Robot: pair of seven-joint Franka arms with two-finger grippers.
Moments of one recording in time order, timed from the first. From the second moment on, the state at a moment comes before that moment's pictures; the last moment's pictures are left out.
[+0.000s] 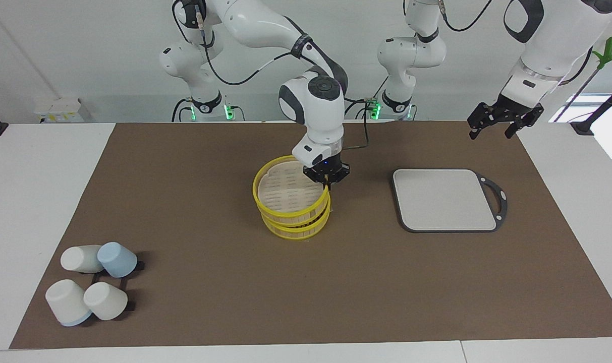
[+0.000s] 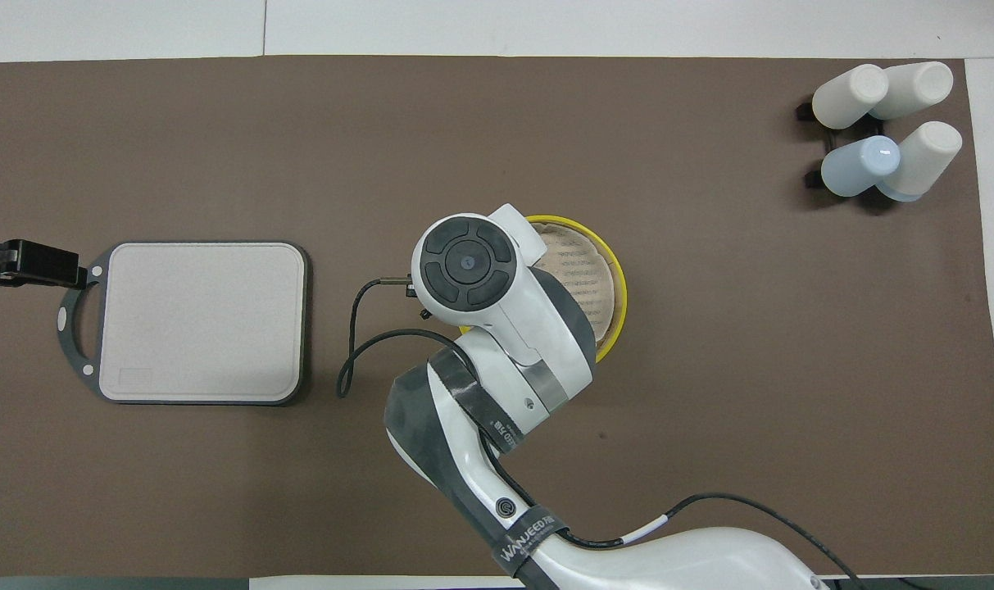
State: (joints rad) left arm -0.10 -0.07 0.09 -1.70 0.01 1.61 0.05; right arm 0.85 0.45 -0.21 -1.55 0.13 2.10 0.71
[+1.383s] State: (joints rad) left arm -0.09 -0.07 0.09 -1.70 0.01 1.61 0.05; right arm 0.86 0.45 -0.21 -1.61 0.13 2.22 0.70
